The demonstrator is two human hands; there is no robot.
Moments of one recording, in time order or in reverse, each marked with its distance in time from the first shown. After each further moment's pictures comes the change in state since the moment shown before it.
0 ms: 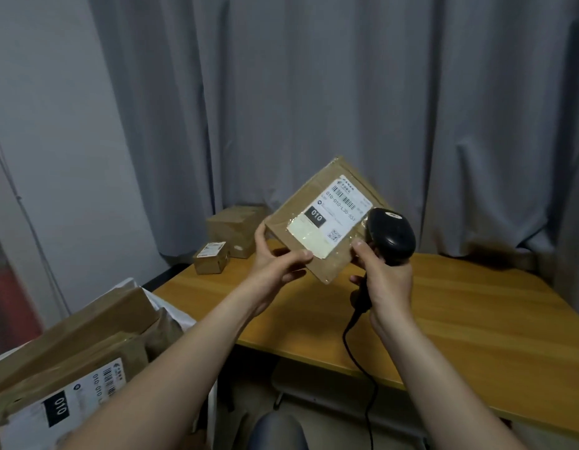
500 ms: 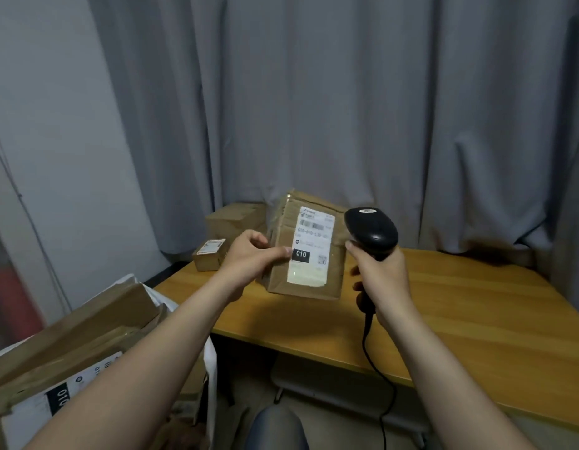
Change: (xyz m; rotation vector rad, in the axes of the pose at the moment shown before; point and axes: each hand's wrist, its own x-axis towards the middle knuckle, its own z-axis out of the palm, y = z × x) left_hand 0.000 0.019 -0.027 0.520 0.198 0.022; right_hand -0.007 -0.017 -0.005 -0.340 -0.119 -0.040
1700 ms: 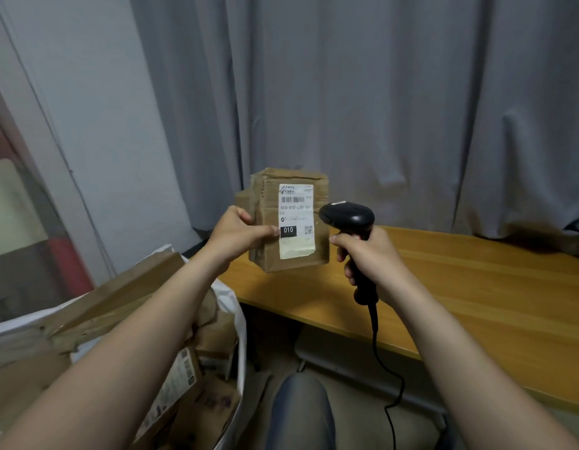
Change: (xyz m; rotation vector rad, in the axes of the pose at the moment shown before) left_hand -0.018 -0.005 -0.063 0.174 0.164 -0.067; right_hand -0.016 -0.002 0.033 -0.179 -0.394 0.110
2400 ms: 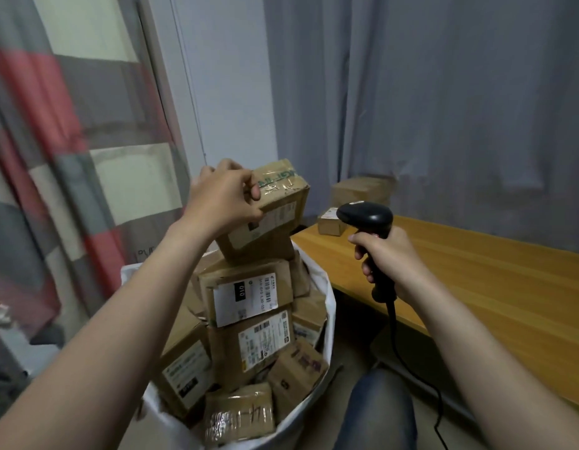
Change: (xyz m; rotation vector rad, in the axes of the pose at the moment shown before) left_hand -0.097 0.012 -0.185 0.939 0.349 0.193; right_hand -0.019 -0.016 0.122 0.034 -0.269 -0.014
